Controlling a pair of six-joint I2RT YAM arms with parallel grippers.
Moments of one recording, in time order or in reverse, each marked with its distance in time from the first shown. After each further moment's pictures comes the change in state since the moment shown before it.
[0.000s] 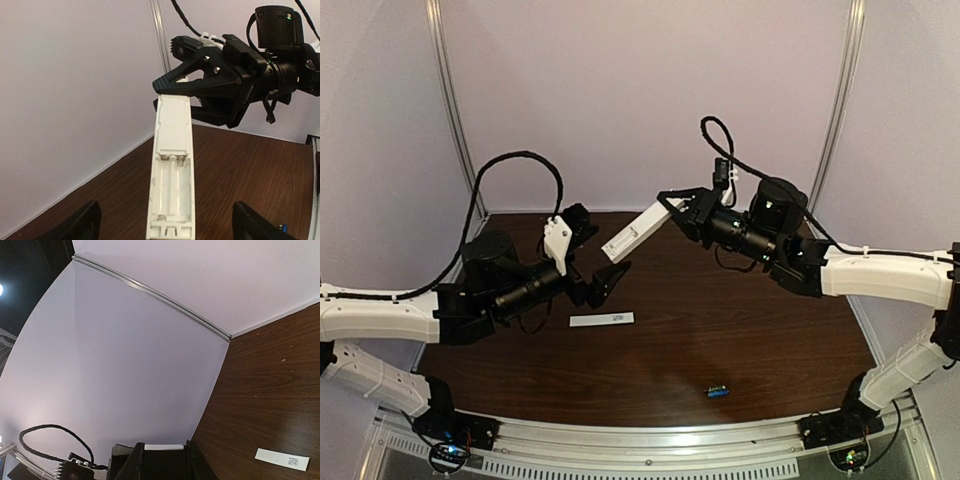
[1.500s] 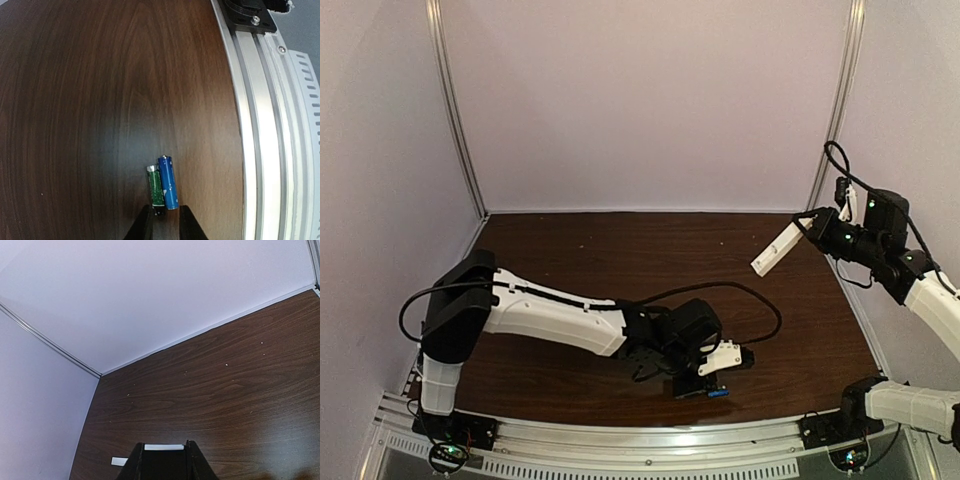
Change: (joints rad) left arm -0.252 0.940 0.785 -0.767 0.360 0.063; right arm -0.674 -0.537 -0.212 -0.696 -0.149 -0.426
